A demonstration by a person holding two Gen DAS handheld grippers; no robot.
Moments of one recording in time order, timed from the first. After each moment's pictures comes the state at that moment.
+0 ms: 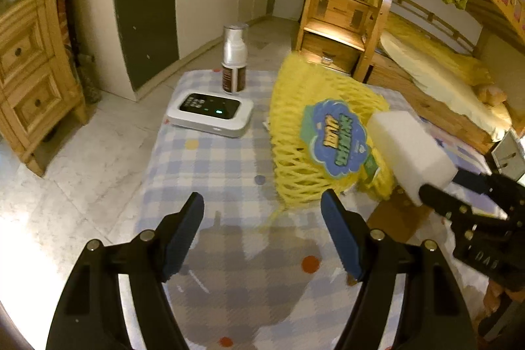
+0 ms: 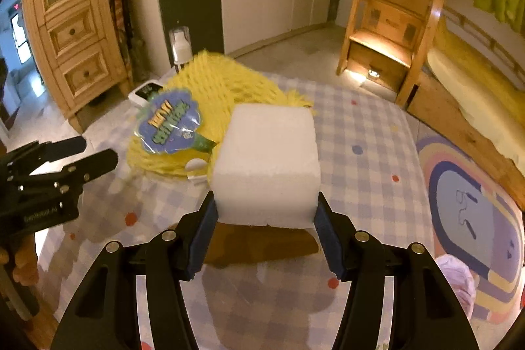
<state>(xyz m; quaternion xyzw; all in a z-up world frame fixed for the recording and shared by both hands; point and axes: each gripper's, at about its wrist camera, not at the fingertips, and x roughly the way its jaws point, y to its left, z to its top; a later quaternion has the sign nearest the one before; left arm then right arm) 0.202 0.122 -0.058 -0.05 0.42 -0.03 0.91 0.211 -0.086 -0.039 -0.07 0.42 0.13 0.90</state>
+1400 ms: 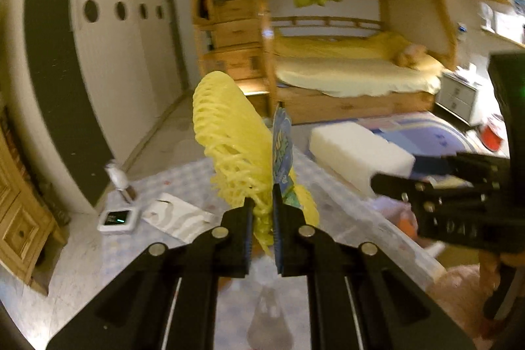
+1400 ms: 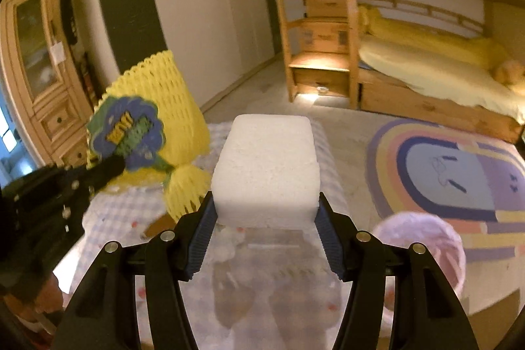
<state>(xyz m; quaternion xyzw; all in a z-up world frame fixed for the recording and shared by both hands) 0.101 -0.059 0.029 0.12 0.27 -0.19 0.94 0.096 -0.231 0.017 0.07 0.34 0.05 0.94</state>
